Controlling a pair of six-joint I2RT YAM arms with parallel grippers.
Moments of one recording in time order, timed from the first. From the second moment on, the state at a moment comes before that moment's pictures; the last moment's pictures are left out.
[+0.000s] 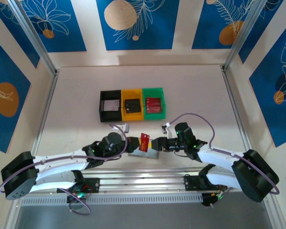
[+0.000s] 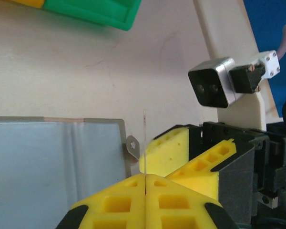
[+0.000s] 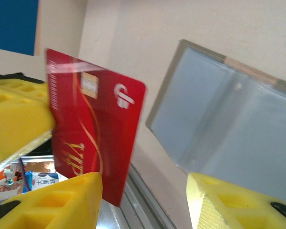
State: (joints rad) left arm -1.05 1.09 0.40 0.25 -0.03 -1.01; right arm 0.64 1.13 0.27 0.30 -0.68 0.81
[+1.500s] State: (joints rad) left arm -1.08 1.00 0.36 0.30 0.00 -0.96; right arm 0.66 0.84 0.20 0.27 -0.71 0.79
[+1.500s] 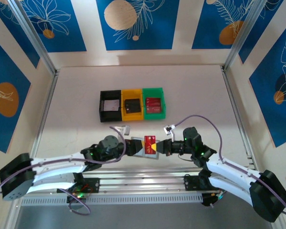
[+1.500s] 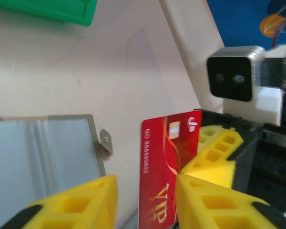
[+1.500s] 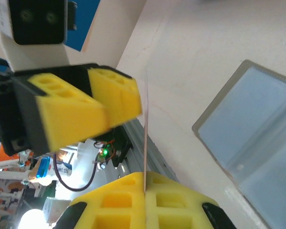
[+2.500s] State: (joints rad) left arm -0.81 1.05 0.83 -0.57 0.69 -0.38; right arm 0.74 1.08 0.42 0.13 -1.03 0.60
